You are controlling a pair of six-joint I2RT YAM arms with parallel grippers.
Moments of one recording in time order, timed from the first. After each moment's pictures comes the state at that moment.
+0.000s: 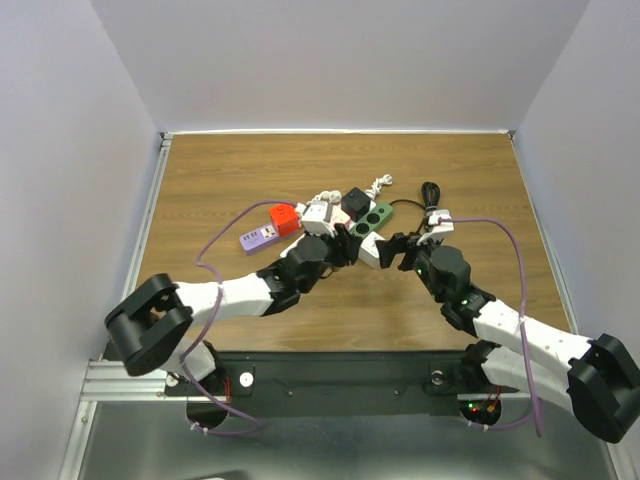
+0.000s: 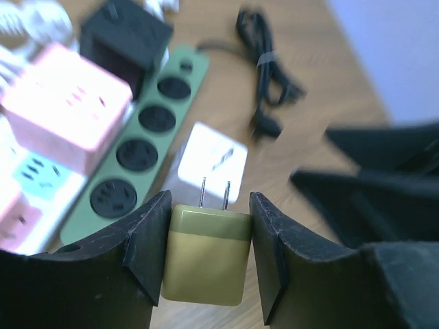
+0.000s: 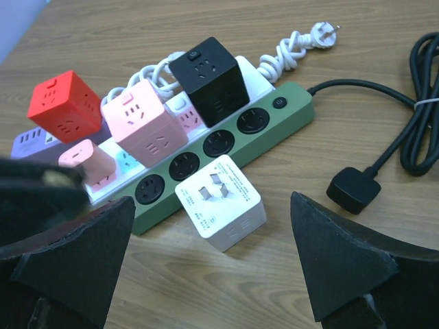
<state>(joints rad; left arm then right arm) -1.00 1.47 0.68 0.52 -0.39 -0.60 0.65 0.97 0.36 0.45 0.33 0.36</state>
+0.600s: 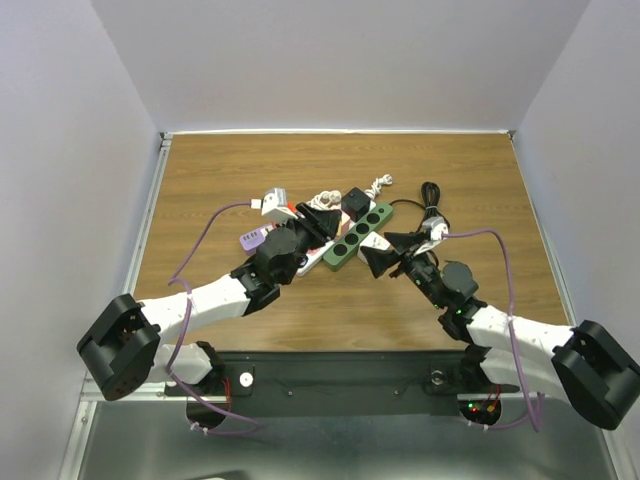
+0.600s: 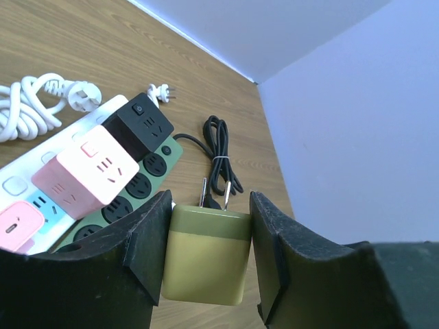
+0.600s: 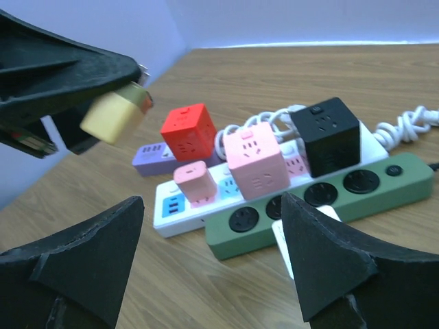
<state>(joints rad) -0.87 1.24 0.63 0.56 -0.45 -0.90 0.68 1.02 0.22 0.93 0.04 0.34</state>
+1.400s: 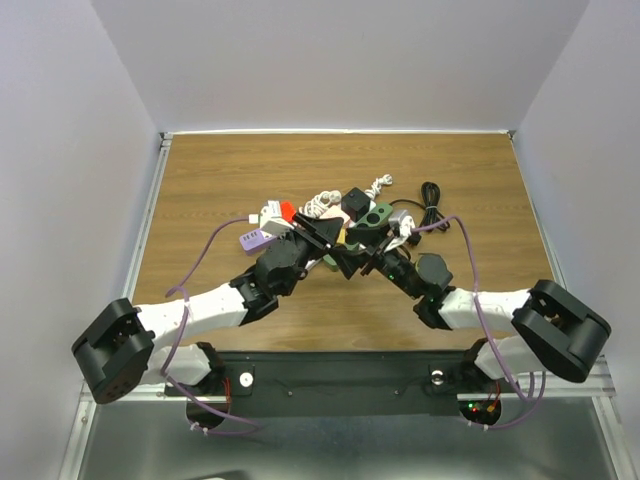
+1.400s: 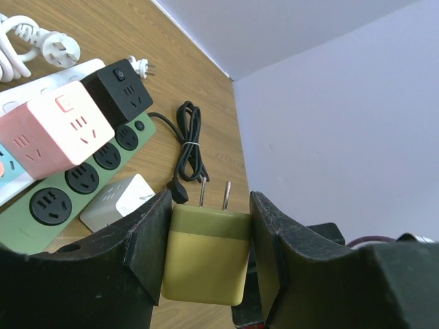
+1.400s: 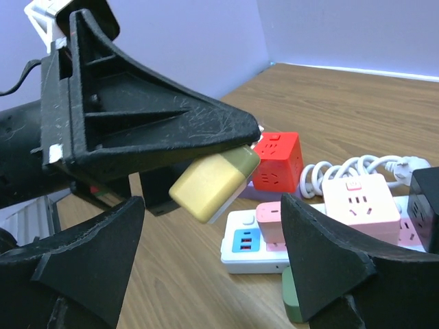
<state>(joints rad) -0.93 1.20 0.58 0.56 -0.50 -1.11 0.82 1.33 0.37 1.20 -0.04 0.33</state>
